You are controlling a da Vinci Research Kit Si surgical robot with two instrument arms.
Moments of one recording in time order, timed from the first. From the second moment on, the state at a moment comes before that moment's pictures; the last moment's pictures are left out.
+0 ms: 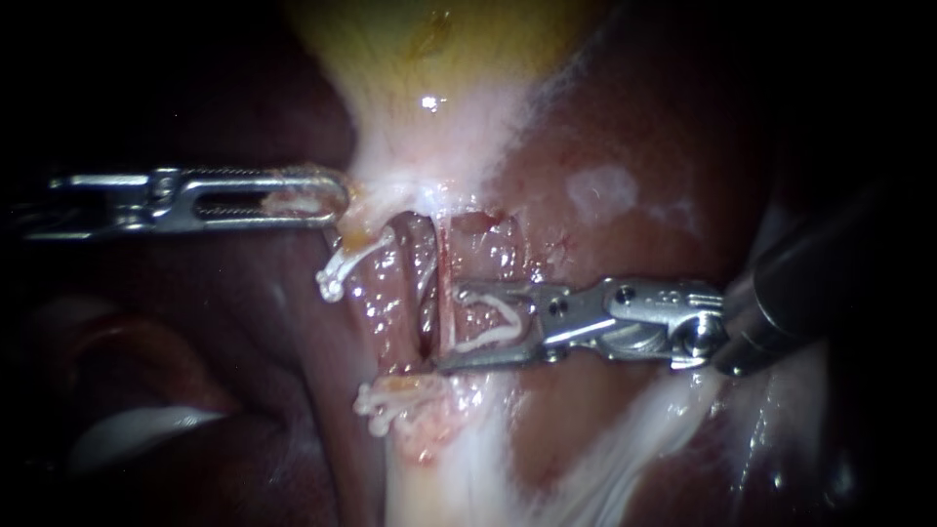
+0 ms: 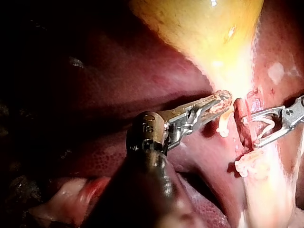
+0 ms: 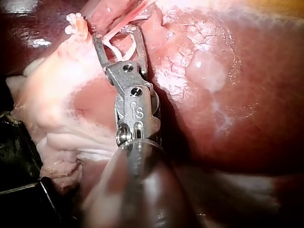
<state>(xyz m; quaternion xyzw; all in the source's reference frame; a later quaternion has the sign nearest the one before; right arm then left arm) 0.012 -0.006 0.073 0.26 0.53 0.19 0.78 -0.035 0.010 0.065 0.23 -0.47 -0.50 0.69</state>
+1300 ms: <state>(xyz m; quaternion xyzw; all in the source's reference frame) 0.013 -0.007 0.073 0.40 0.60 0.22 0.66 -0.036 0.010 0.065 0.23 -0.47 -0.50 0.69</state>
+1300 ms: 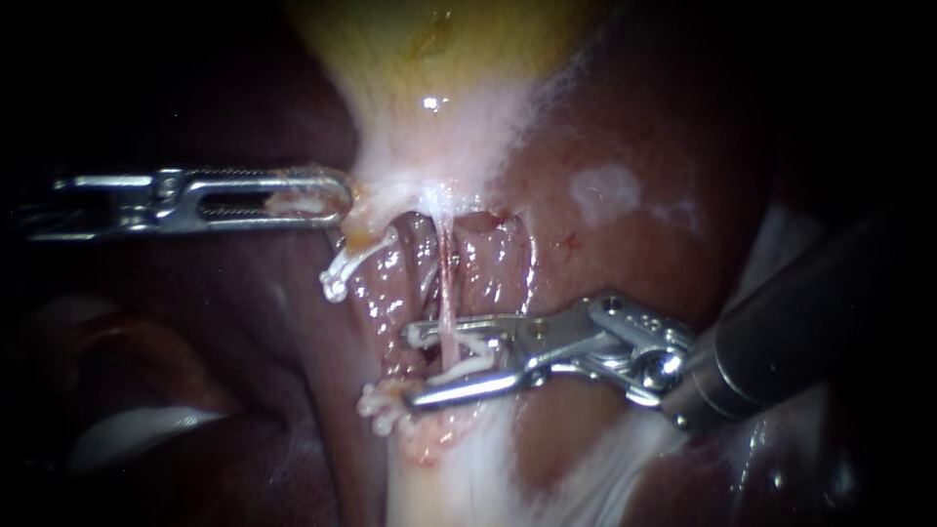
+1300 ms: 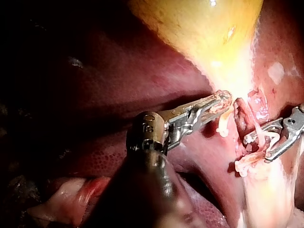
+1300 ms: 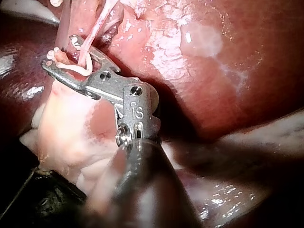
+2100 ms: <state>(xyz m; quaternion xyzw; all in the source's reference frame) 0.012 -0.007 0.073 0.41 0.56 0.24 0.67 -0.036 0.010 0.065 0.23 -0.47 -0.50 0.69</state>
